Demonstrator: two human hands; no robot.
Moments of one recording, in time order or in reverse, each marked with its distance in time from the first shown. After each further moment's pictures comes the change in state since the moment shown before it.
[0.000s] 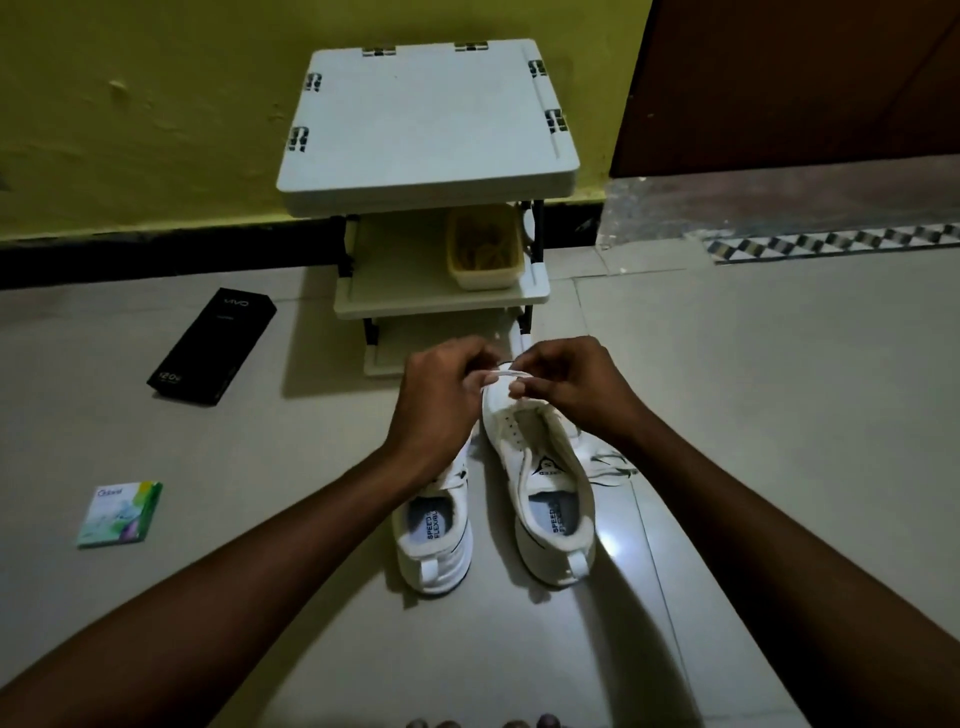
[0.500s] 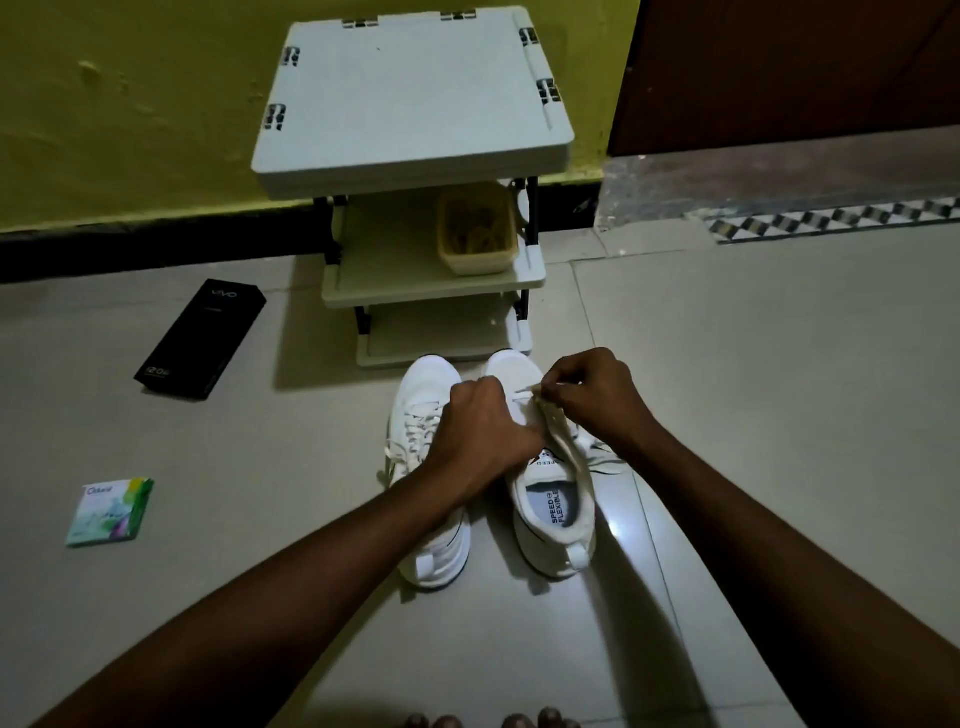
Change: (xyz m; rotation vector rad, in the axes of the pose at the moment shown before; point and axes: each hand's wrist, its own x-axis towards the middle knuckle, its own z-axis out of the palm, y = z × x) left_hand -0.017 -0.001 0.056 0.239 -0.299 -0.385; right_hand -0.013 0.028 0.002 -0.202 0.157 0.261
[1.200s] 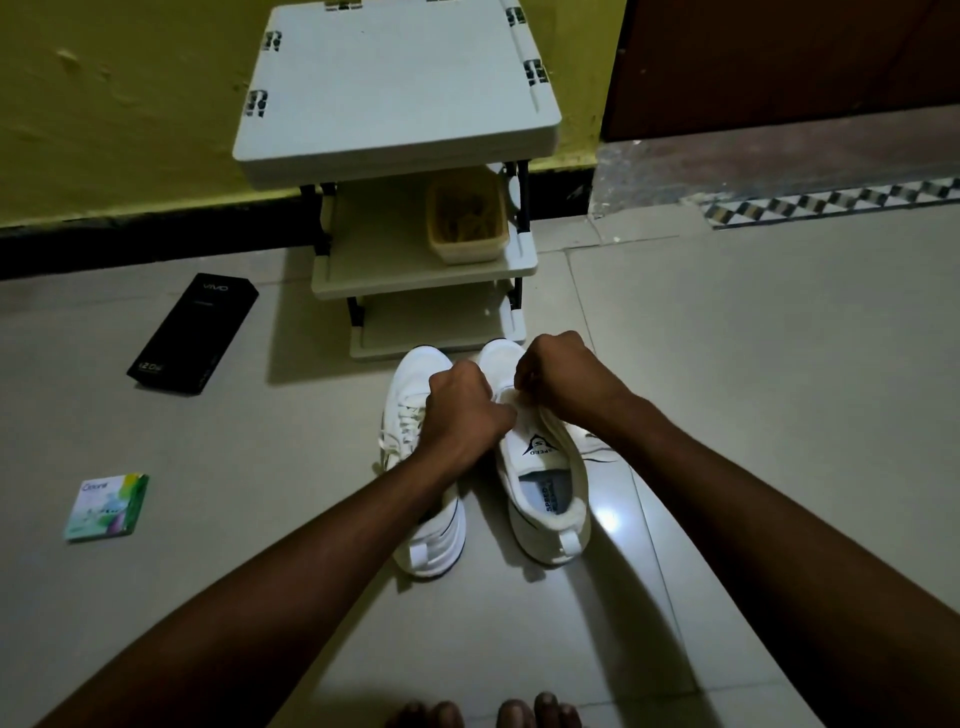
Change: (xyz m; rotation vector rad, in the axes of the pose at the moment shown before) left_hand 0.018 -0.015 0.011 -0.100 0.047 -0.148; right_hand 0.018 -0.015 0.013 -0.450 -0.210 -0.134
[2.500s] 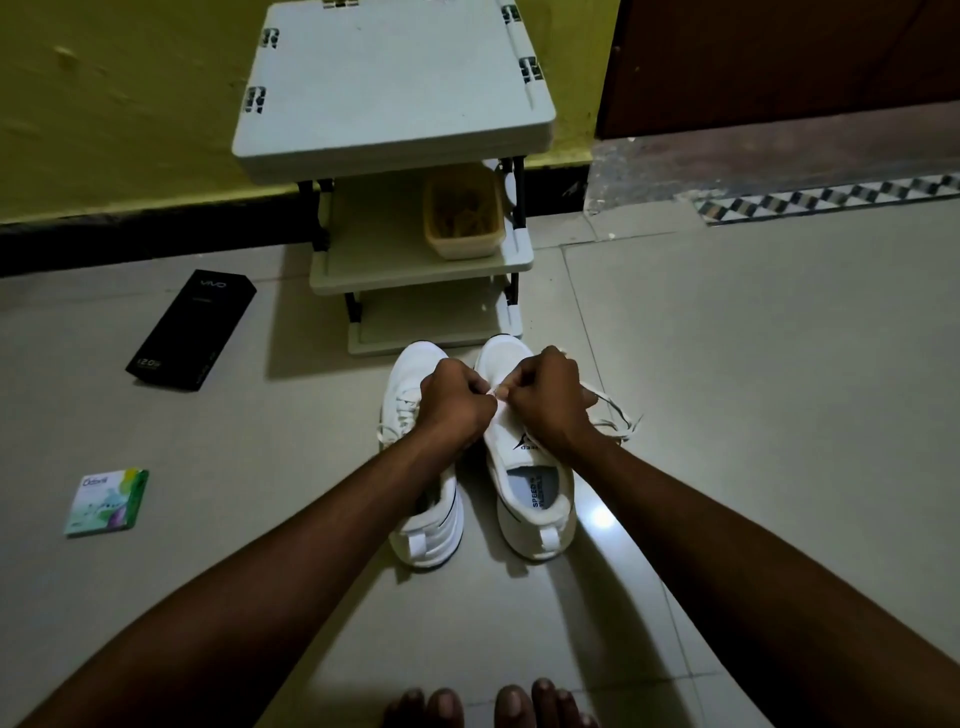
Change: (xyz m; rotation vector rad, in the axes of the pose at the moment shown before) left_hand 0.010 -0.008 0.002 -0.131 0.010 -0.090; right_hand -0.012 -0.010 0.049 0.405 0.267 0.277
